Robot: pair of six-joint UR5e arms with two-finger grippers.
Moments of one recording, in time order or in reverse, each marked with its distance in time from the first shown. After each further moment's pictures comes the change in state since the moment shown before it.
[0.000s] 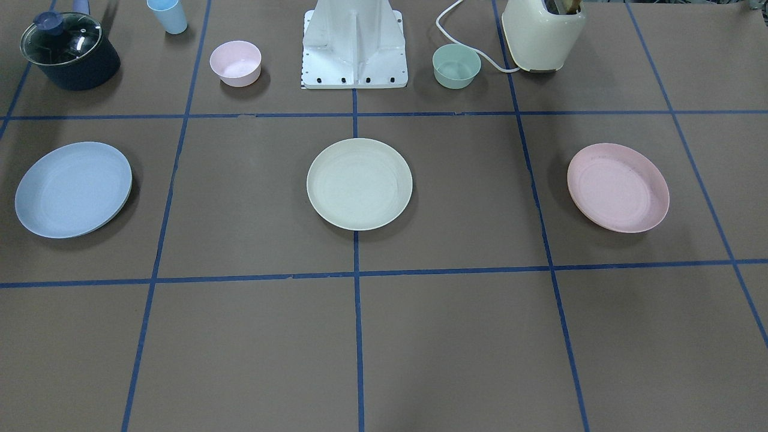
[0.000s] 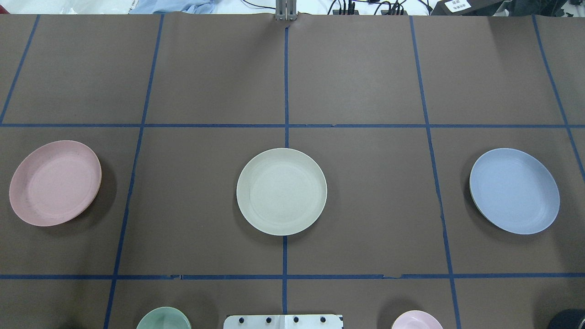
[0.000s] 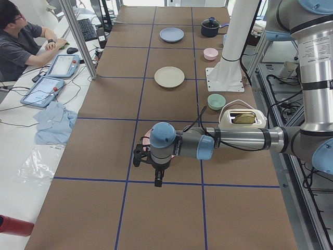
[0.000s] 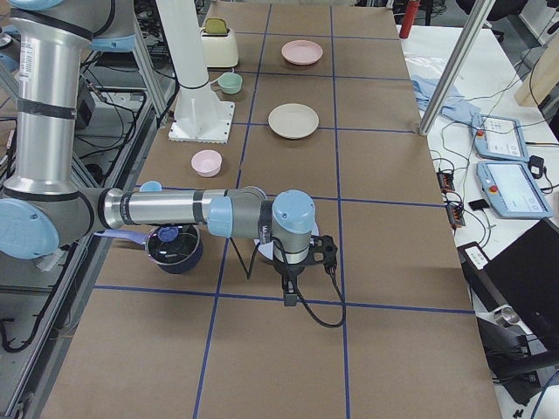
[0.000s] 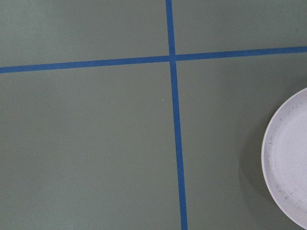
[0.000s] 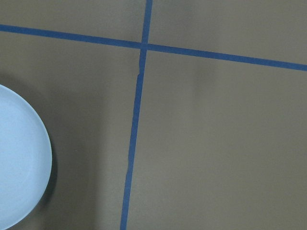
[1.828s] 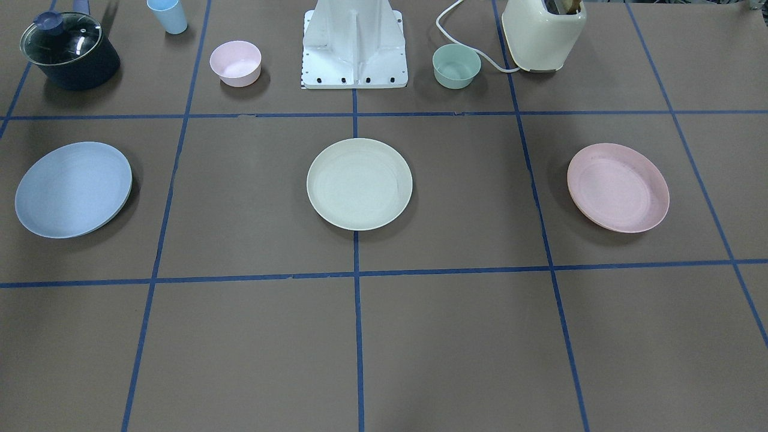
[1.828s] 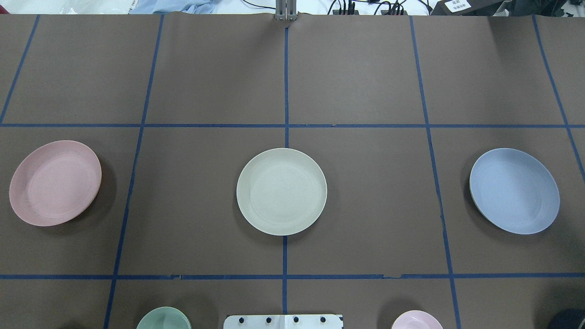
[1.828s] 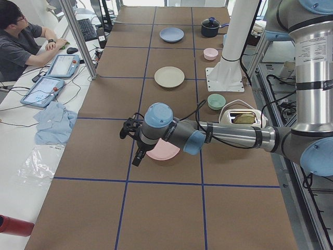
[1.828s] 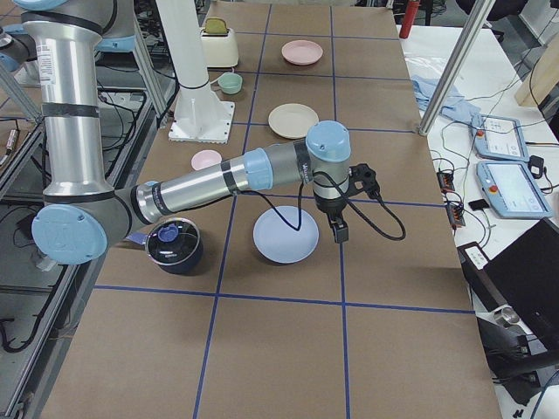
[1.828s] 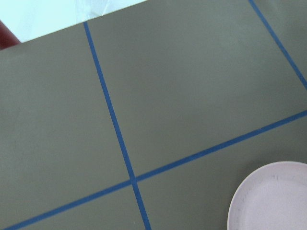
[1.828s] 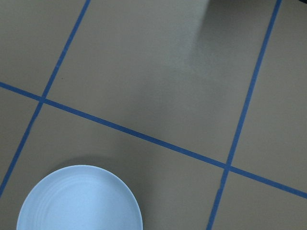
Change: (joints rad) left arm 0.003 -0.203 0.088 -0.448 -0.006 -0.022; right arm -0.063 0.193 0.075 0.064 0.119 0.040
